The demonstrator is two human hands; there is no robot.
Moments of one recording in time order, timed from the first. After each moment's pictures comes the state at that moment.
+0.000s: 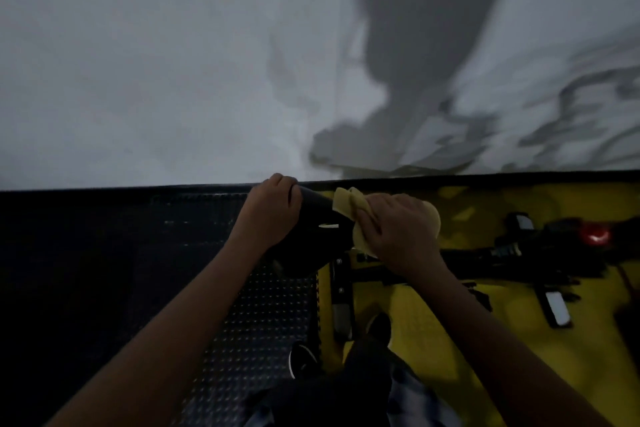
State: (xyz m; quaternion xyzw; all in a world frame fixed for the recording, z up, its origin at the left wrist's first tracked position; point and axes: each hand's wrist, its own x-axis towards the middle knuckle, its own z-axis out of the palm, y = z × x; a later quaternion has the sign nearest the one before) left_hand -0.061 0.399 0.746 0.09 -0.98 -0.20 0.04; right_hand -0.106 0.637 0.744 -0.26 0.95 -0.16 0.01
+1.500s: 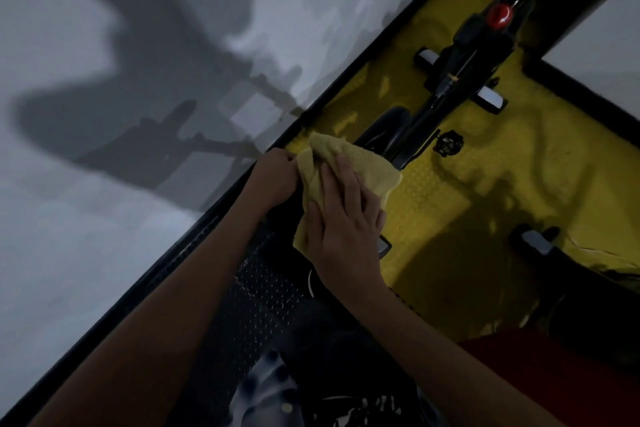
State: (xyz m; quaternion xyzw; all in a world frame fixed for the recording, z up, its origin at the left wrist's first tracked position) left_hand -0.162 0.392 0.729 -0.07 -0.93 -0.23 -0.28; right_hand -0.002 0.457 0.734 0.21 0.93 -0.29 -0.10
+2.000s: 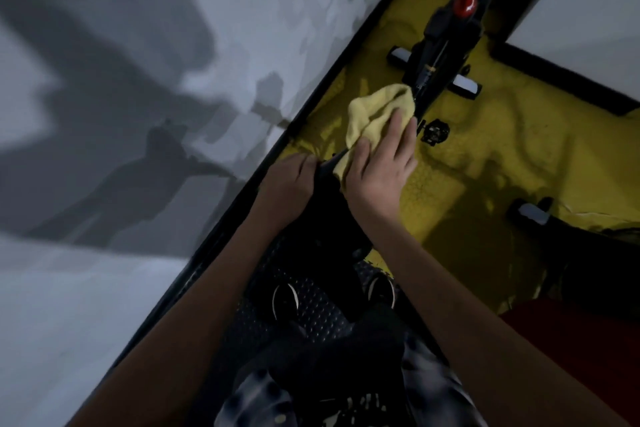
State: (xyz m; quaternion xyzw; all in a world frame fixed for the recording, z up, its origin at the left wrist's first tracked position) left_hand -0.143 0.375 0.733 -0.27 -0.89 -0.32 -0.20; right_hand -0.059 0.485 0.728 0.41 0.80 -0.40 -0.20
